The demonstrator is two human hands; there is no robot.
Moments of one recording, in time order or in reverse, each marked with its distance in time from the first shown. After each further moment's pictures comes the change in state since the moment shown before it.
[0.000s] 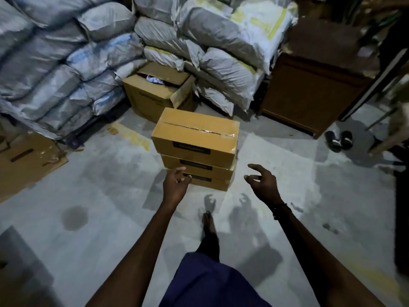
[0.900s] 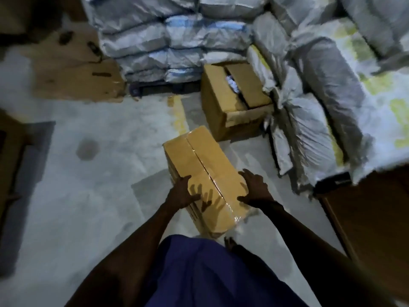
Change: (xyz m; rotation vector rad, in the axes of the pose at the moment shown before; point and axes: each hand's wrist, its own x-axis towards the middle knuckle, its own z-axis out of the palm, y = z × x) left_hand 0.312 0.055 0.180 0.278 0.127 -0.459; right_hand 0.562 -0.035 0.064 -0.959 -0.934 -0.561
